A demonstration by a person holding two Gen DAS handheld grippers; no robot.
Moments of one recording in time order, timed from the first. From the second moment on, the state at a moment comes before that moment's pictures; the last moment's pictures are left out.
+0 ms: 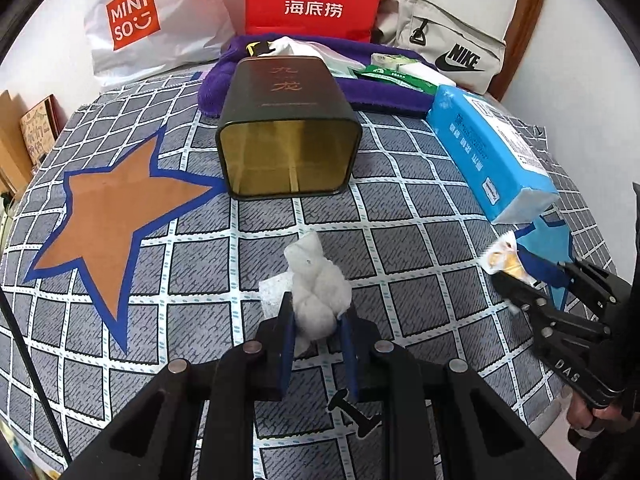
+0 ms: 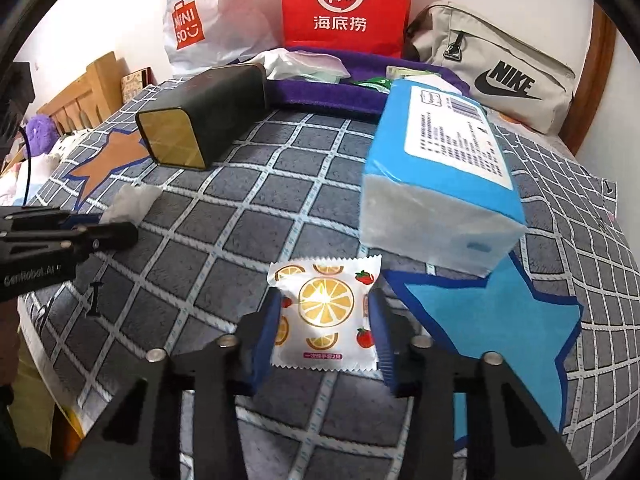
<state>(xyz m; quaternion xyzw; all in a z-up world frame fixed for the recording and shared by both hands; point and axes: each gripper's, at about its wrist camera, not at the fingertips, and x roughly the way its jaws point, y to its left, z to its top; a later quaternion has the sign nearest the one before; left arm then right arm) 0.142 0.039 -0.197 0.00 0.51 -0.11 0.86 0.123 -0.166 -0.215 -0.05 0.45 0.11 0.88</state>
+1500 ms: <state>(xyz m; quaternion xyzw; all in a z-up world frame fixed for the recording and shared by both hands) 0.215 0.055 -0.078 -0.04 0.45 -0.09 0.89 0.194 -0.223 -0.082 0.00 0.37 0.13 0.92</state>
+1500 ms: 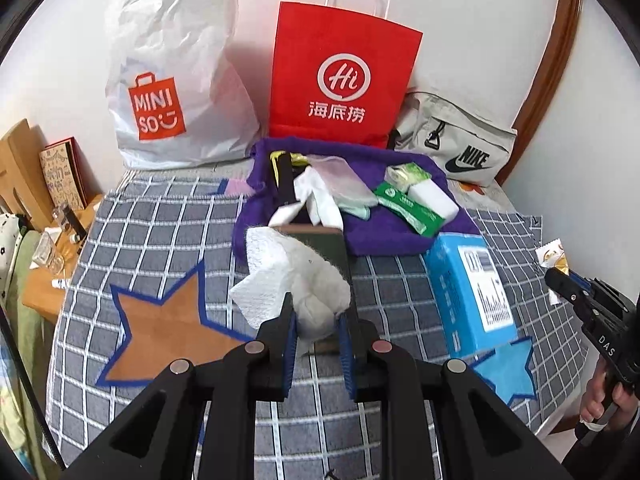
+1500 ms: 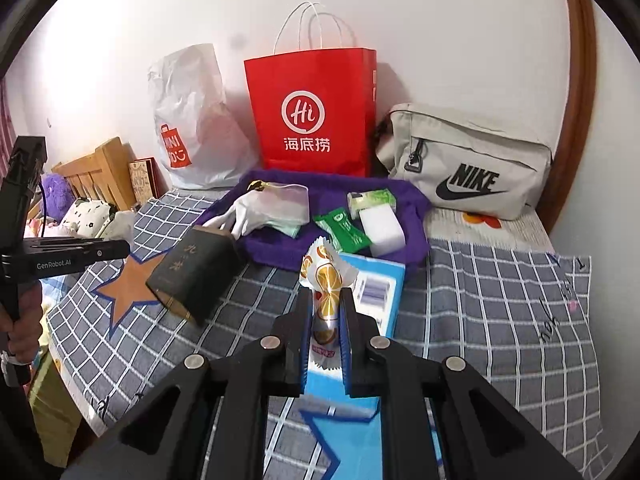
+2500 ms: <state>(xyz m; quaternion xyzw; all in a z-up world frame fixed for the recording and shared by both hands) 0.351 0.033 -0.098 -0.04 0.46 -0.11 0.88 0.356 -0.205 -0.115 -0.01 0.41 0.17 0.90</state>
